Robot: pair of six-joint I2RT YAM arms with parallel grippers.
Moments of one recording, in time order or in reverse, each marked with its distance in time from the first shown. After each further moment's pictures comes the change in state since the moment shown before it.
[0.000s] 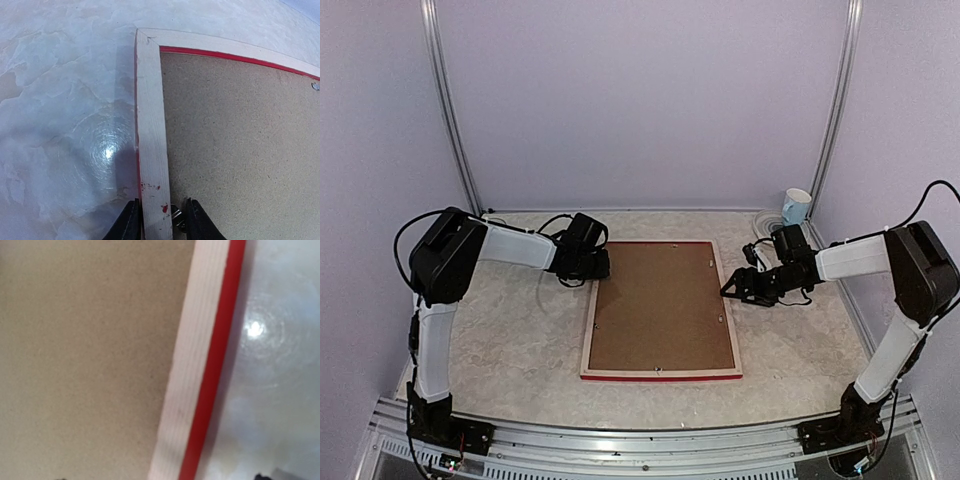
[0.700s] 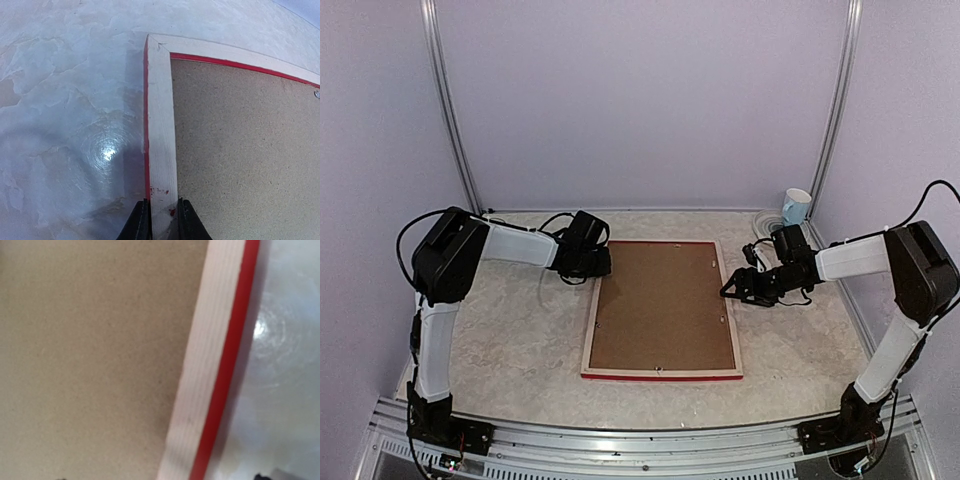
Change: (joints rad) left arm 0.003 0.020 0.037 -0.013 -0.003 -0.008; right arm 0.000 0.002 0.000 0.000 -0.002 0.000
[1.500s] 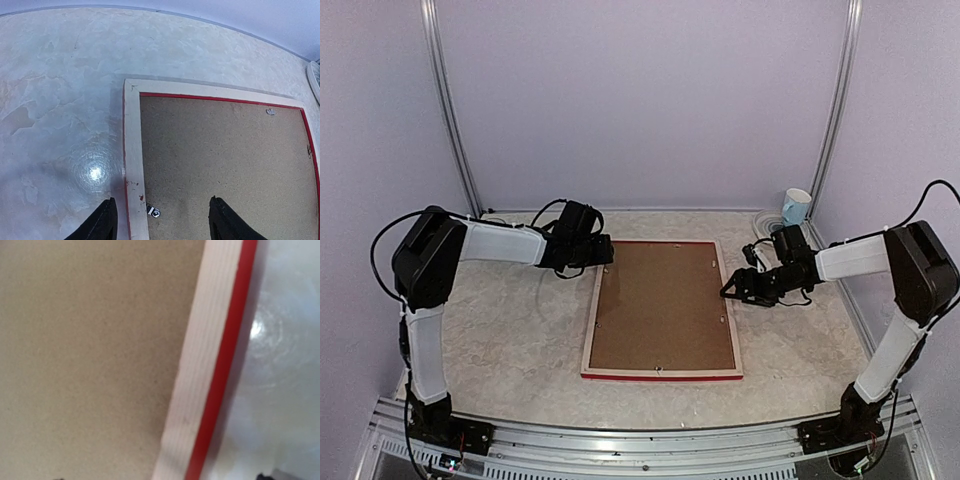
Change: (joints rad) left arm -0.013 -0.133 -0.082 0.079 0.005 0.000; right arm 0.000 0.003 0.000 -0.001 0.004 -0.010
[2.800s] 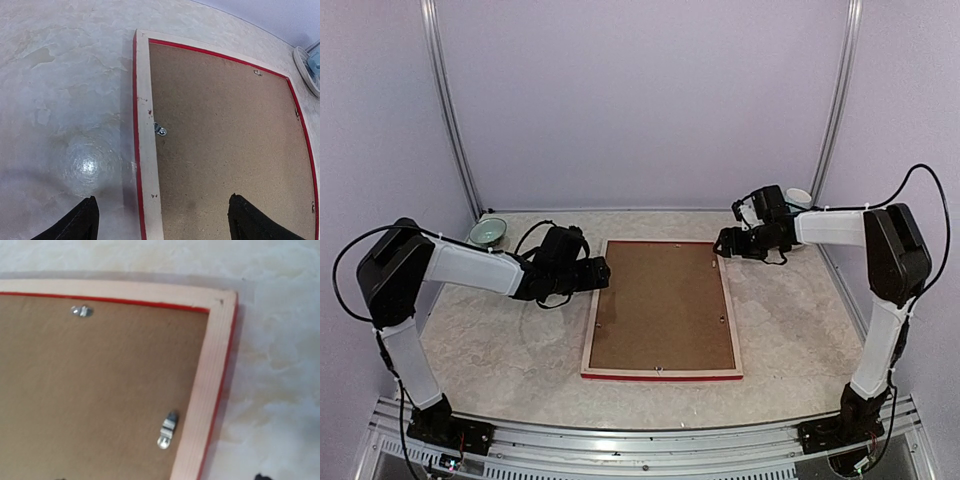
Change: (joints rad) left arm -0.062 -0.248 -0.370 0.138 -0.031 -0.079; right arm 0.040 0.178 0.419 -0.106 0.294 -0.080
